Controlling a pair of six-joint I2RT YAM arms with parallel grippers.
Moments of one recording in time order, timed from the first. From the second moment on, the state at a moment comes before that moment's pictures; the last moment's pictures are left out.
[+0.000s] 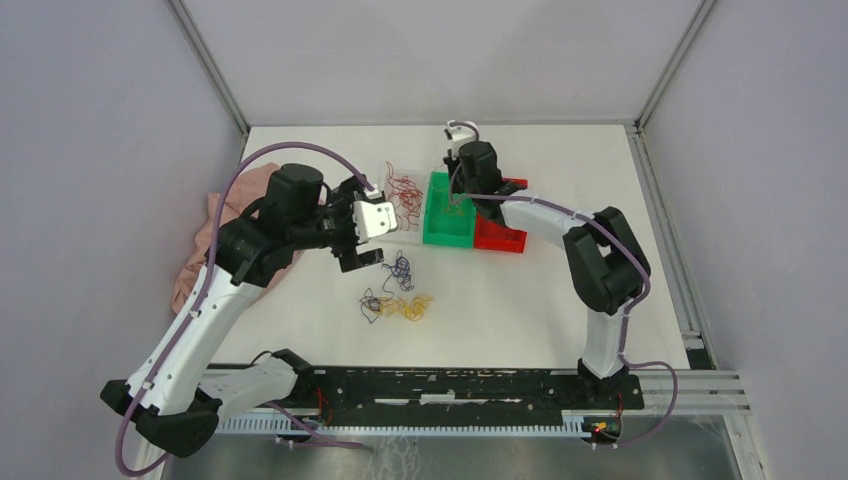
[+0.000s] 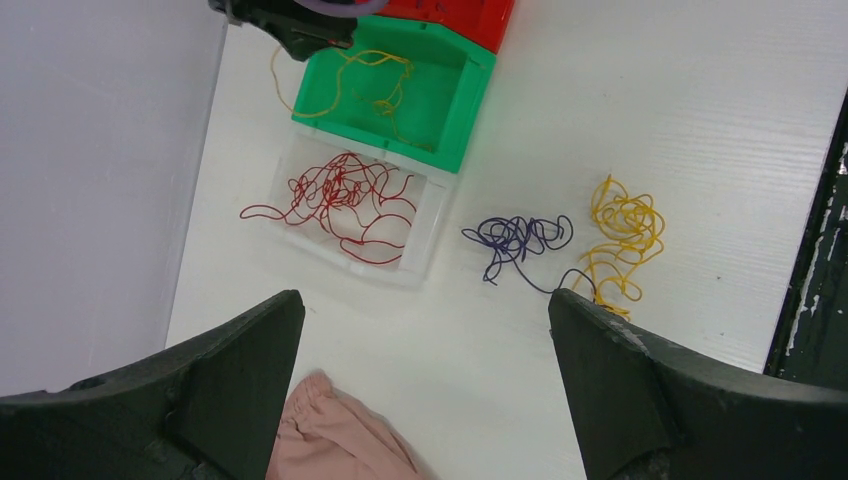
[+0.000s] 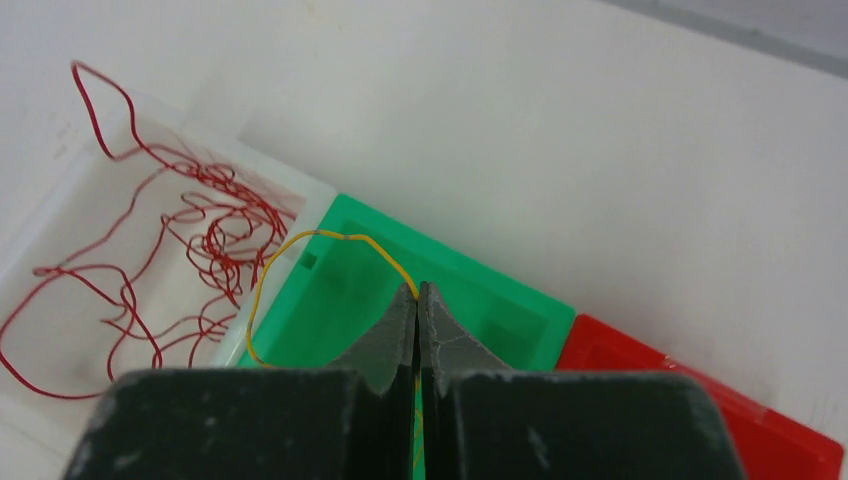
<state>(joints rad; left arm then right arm) -0.56 1.04 1.35 -0.92 0.37 0.81 0.57 1.91 1.35 0.19 0.22 0.07</state>
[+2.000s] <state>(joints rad) -0.47 1.11 1.25 -1.00 0.40 0.83 0.90 1.59 0.87 0.04 -0.45 0.18</state>
